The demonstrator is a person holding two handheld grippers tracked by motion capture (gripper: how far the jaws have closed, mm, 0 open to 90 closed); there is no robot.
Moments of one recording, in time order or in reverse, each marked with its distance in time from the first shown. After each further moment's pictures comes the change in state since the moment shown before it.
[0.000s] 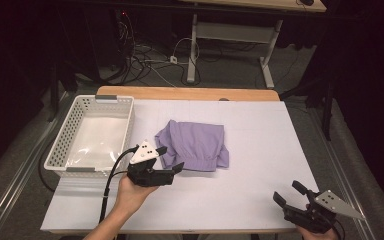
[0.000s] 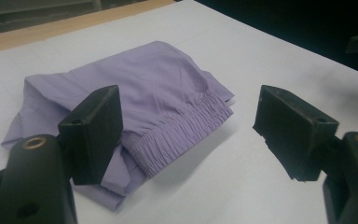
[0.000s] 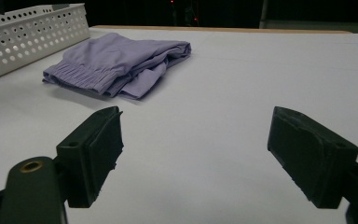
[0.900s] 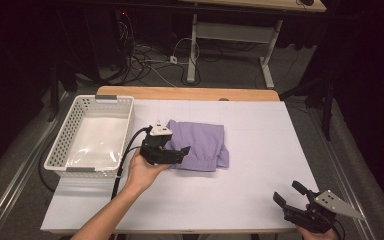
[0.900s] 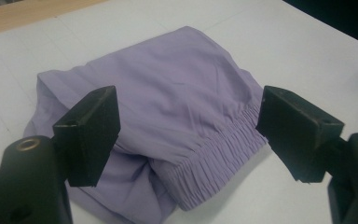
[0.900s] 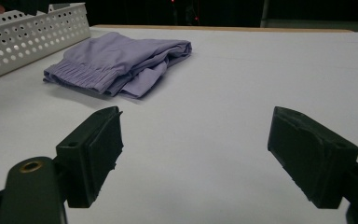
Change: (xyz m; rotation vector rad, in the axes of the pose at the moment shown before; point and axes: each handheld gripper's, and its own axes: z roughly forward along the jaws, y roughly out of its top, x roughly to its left) left arm 0.026 0.038 0.045 0.150 0.062 -0.058; right arm 0.000 0.000 0.000 0.002 0.004 0.003
